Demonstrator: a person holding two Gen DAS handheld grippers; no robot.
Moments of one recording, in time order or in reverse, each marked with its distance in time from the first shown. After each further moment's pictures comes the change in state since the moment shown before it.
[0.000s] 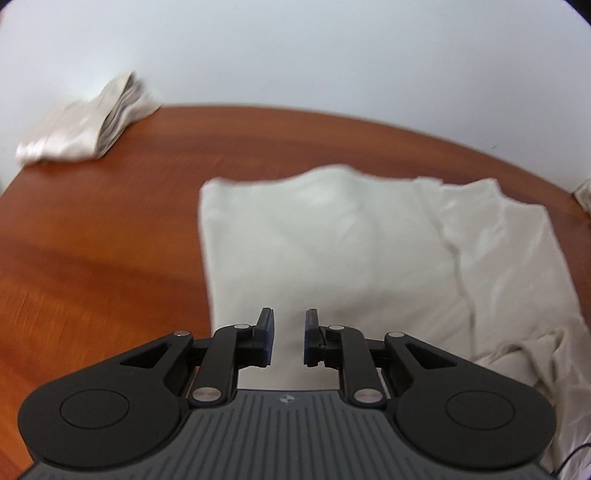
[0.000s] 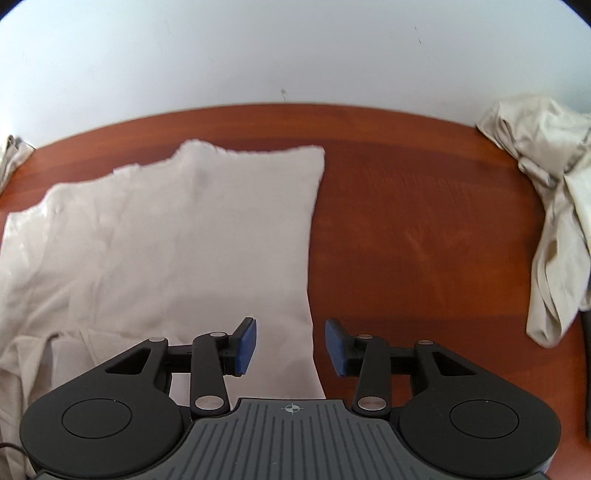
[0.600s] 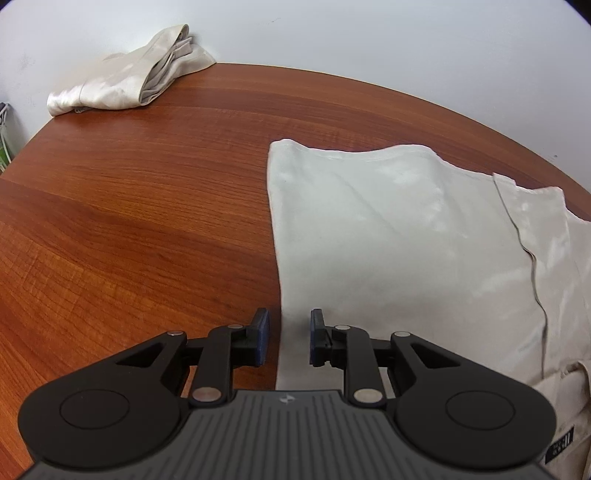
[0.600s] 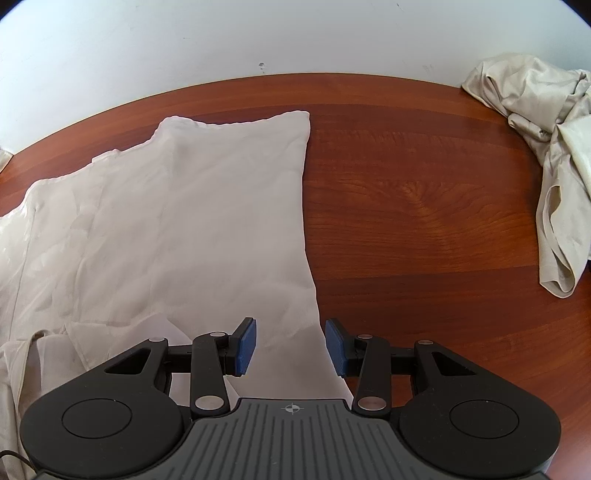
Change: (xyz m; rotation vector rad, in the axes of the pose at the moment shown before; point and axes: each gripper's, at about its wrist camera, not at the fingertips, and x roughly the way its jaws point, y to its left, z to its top) left arm 0.042 0.050 -0.007 -0.108 0.052 0.086; right arm 0.020 0.004 -0.015 0.086 0.034 -0.025
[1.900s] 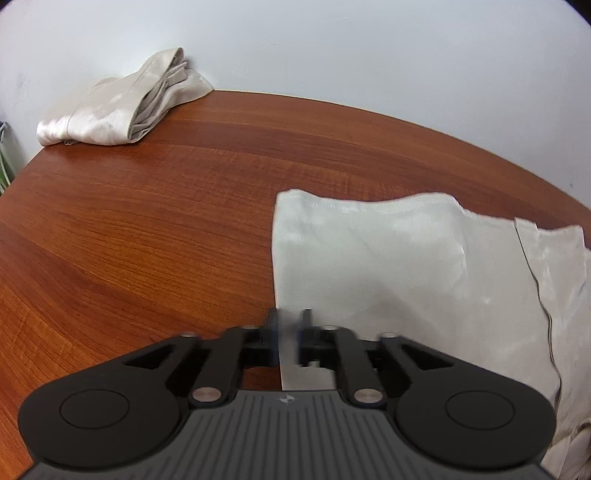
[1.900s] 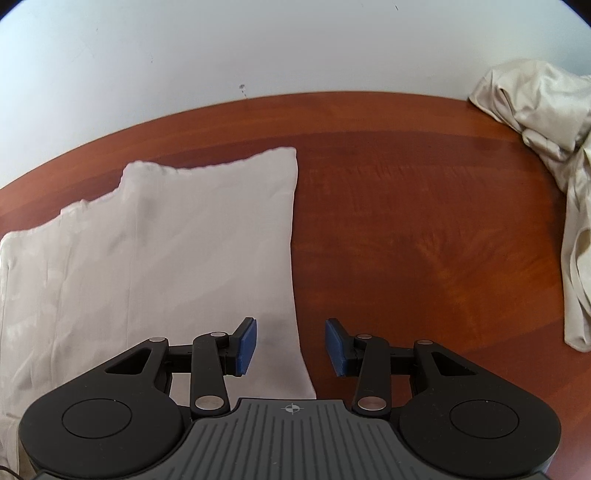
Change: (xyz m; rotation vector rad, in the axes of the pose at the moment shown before) left arm 0.026 0.005 0.044 -0.005 -0.065 0.011; right arm 0.047 -0.011 0.054 0.055 -0.039 -0.006
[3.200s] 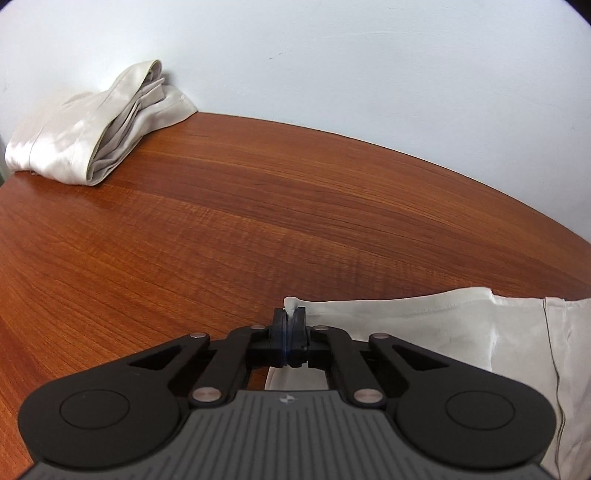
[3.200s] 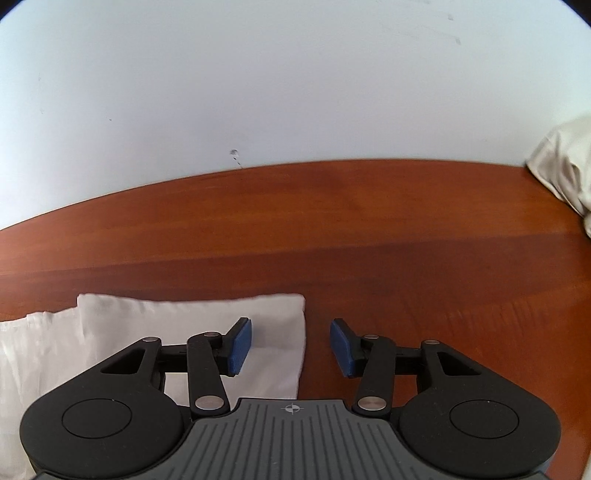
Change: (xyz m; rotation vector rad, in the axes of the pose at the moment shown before) left arm 0.062 -0.008 0.064 -0.019 -0.024 -0.012; right arm 0.071 -0.004 0.114 -0.031 -0.042 0.049
